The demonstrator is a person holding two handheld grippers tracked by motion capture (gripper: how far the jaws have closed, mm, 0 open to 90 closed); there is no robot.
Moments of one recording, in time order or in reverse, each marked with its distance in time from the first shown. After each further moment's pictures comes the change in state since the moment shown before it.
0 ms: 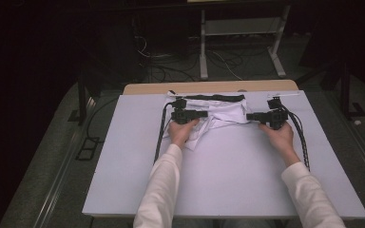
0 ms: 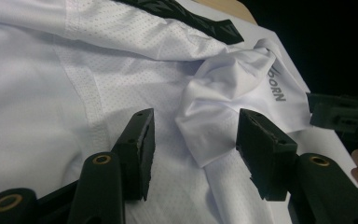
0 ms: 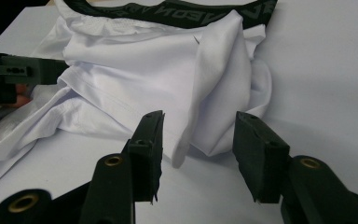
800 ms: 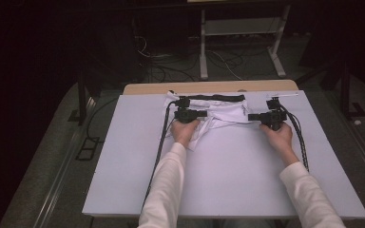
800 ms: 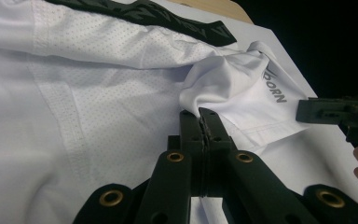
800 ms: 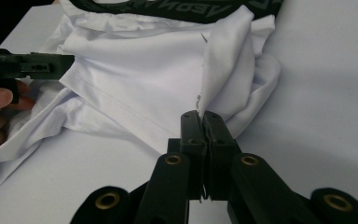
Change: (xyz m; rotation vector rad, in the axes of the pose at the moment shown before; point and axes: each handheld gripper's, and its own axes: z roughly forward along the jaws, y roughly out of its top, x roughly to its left) left arm -0.013 0.003 0.002 0.003 0.020 0.081; right arm -0.002 0.000 0.003 0.013 0.034 0.018
